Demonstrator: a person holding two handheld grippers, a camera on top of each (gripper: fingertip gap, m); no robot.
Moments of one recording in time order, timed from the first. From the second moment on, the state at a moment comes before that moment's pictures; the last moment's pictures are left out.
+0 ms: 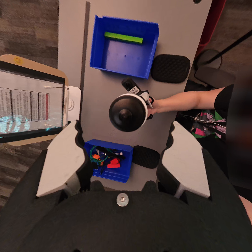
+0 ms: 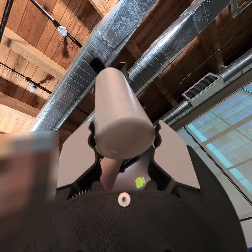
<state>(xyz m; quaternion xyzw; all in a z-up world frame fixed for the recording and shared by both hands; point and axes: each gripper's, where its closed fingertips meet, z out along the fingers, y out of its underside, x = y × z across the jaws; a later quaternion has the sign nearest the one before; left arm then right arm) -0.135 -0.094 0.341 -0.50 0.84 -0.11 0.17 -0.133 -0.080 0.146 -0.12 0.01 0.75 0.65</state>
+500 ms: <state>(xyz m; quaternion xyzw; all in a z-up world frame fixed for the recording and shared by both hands) -0.149 -0.111 0.238 -0.32 0.67 -0.61 0.29 -0.131 -0.130 0.162 -0.09 -0.04 0.79 0.61</state>
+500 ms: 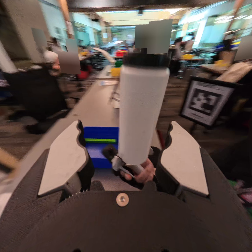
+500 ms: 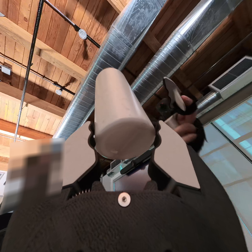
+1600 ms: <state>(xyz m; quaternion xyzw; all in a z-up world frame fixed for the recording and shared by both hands) -0.131 -0.088 0.113 -0.41 0.64 -0.54 0.36 -0.017 -0.106 0.152 -0.76 -0.02 0.06 0.65</state>
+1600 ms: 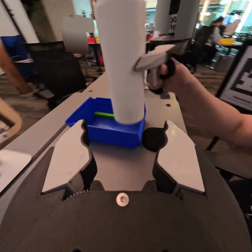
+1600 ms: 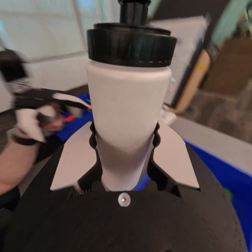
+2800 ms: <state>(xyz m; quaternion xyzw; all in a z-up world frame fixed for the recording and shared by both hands) -0.350 0.185 -0.017 -0.78 0.44 -0.22 0.39 0.022 -0.084 0.203 -0.65 -0.04 -0.11 0.75</state>
